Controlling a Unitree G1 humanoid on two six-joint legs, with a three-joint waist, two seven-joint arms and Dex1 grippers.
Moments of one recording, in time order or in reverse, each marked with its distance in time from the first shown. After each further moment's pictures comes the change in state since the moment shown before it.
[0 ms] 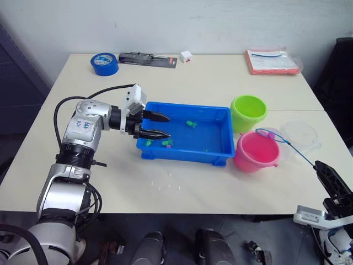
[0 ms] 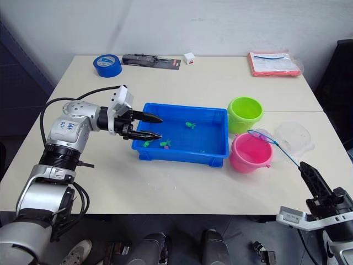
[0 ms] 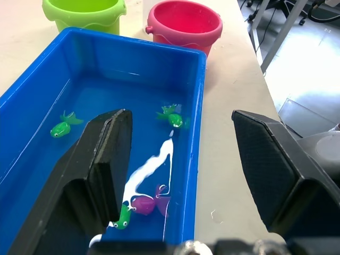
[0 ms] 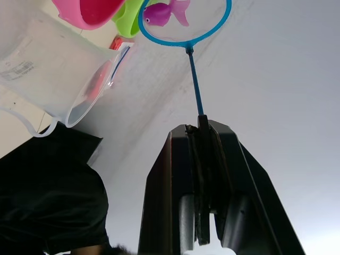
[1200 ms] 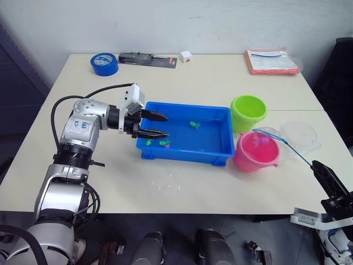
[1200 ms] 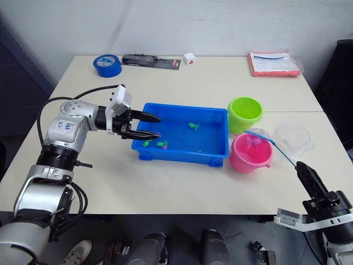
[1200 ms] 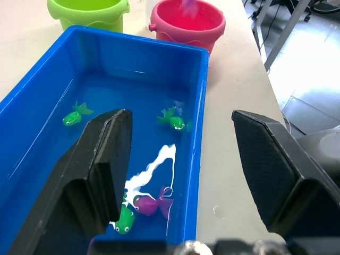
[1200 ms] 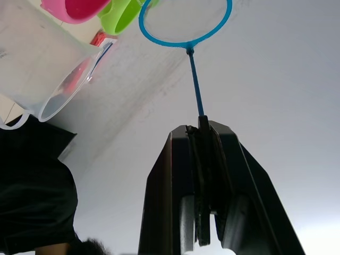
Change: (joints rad) left arm 0.004 0.015 0.001 -0.012 0.000 0.000 0.003; right arm 0.015 0.010 0.029 -0.031 -0.131 0.043 -0.083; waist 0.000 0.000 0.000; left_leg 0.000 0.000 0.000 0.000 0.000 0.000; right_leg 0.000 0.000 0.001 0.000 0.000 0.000
